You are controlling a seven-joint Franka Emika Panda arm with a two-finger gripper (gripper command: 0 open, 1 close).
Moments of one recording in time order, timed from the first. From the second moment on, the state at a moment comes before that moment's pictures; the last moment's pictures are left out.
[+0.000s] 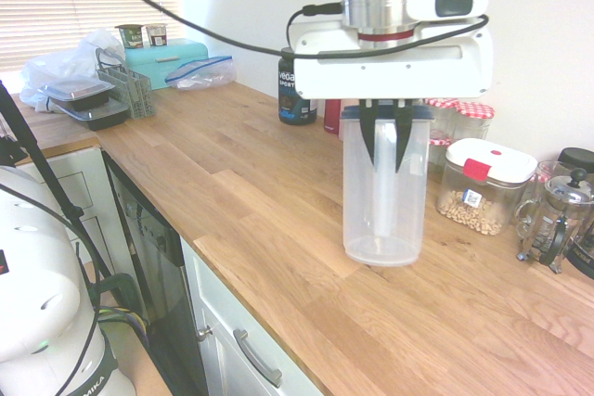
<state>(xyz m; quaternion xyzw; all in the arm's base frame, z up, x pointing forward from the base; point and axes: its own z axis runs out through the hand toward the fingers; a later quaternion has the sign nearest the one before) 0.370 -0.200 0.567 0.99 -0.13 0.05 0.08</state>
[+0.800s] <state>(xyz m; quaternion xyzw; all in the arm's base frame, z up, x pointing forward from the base) 0.488 -0.129 0.557 0.95 -0.16 -0.10 0.27</state>
